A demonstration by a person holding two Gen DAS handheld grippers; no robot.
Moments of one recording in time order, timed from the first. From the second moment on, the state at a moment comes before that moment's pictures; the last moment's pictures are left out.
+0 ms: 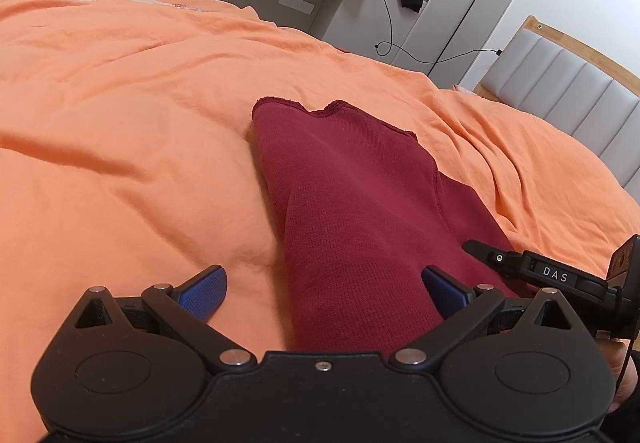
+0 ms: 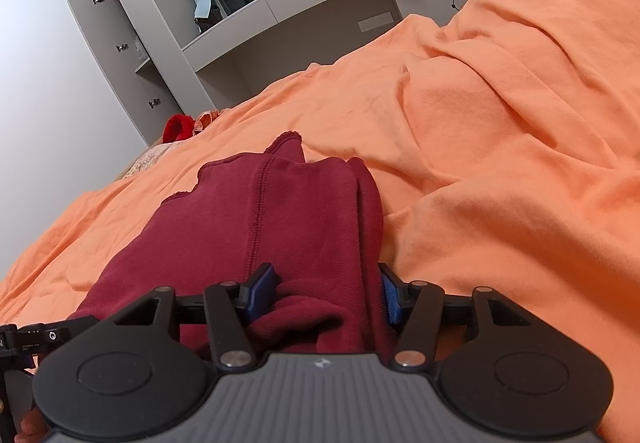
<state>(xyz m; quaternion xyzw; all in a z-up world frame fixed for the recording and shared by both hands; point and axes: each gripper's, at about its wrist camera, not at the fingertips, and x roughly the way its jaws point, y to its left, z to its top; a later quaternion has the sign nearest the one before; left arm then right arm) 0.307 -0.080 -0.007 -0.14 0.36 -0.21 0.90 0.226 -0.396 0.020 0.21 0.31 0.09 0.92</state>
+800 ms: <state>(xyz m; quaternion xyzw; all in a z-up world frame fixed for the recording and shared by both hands) 0.316 -0.064 0.005 -0.19 0.36 -0.21 0.89 0.225 -0.396 0.019 0.21 0.31 0.09 0.92</state>
